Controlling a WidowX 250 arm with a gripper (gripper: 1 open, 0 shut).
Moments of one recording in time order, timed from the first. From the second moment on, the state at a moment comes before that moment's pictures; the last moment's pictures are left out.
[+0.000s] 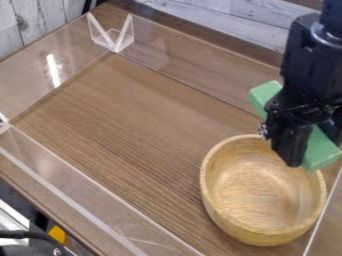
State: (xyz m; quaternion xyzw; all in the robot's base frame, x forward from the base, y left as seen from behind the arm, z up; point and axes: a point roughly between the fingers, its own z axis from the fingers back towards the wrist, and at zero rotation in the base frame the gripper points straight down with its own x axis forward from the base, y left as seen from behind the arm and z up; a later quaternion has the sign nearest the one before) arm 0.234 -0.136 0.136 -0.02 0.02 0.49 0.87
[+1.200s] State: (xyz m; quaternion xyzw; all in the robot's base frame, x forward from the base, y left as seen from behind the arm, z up) arm 0.257 -0.105 0.103 -0.03 0.01 0.36 0.93
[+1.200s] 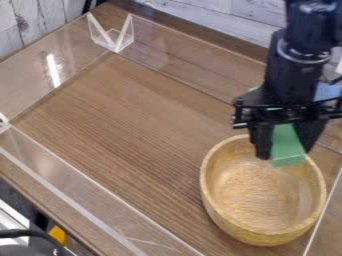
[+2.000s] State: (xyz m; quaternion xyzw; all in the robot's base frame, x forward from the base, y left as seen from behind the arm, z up) arm 0.250 -0.067 0.142 -0.01 0.05 0.12 0.99
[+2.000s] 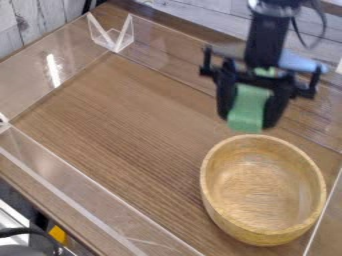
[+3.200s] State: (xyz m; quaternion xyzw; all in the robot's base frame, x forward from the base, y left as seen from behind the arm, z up) arm 0.211 0.027 0.146 0.01 0.06 0.04 1.00
